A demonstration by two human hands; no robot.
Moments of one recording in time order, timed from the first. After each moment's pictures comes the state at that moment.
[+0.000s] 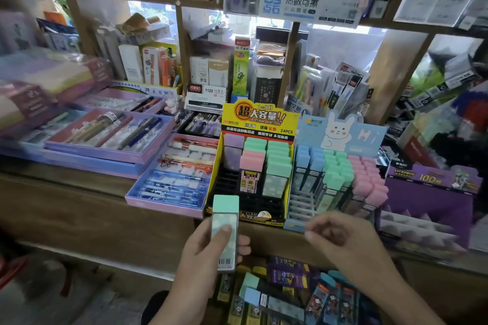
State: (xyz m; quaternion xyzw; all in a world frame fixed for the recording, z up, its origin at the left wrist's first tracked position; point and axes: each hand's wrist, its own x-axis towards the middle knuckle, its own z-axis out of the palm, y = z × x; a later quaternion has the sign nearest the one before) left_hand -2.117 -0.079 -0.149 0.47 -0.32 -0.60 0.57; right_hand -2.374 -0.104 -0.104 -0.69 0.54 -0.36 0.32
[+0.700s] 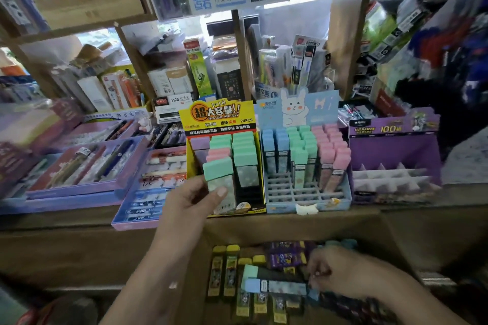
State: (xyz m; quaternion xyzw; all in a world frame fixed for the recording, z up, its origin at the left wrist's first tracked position) left_hand -2.124 -0.117 -0.083 0.48 -0.59 -0.44 0.46; right_hand -2.410 -0.091 -0.183 -0.66 0.60 0.05 0.45
